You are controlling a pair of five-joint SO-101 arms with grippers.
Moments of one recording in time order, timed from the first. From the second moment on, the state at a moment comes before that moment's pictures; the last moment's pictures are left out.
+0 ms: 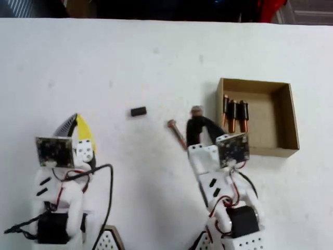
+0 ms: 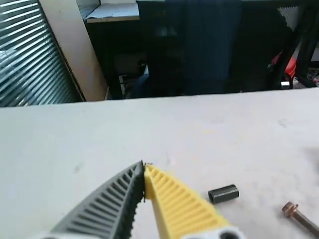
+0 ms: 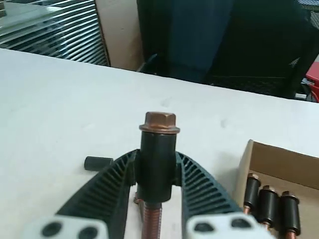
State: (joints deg) left arm -5.8 -103.7 76.7 51.9 -2.1; right arm -17.4 -102.5 81.4 41.3 2.9
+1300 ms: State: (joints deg) left arm -9.7 -103.7 97.1 59.0 -2.8; right arm 10.5 -24.7 28.2 52.7 18.3
